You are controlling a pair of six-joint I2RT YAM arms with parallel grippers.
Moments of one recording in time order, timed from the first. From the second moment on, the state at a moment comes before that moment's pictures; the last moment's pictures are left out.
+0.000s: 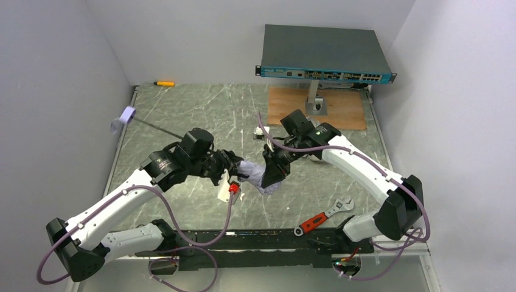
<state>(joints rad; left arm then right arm) -0.77 1.04 1.06 -0.74 0.44 1.47 0.68 1.41 1.25 -0.87 -0.86 -0.27</state>
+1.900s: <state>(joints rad) -0.93 0.97 0.96 -0.58 0.55 1.23 0.59 1.37 1.21 -0.78 -0.97 -0.05</state>
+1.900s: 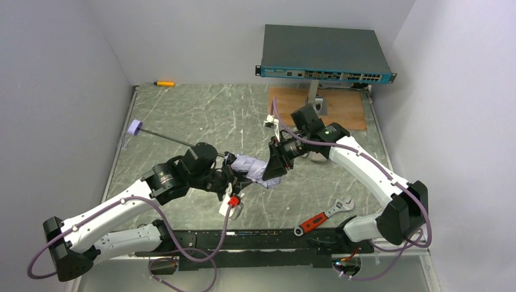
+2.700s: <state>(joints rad) -0.93 0.83 1.00 -0.63 0.51 0.99 0.52 1.32 1.16 -0.71 -0.98 0.01</state>
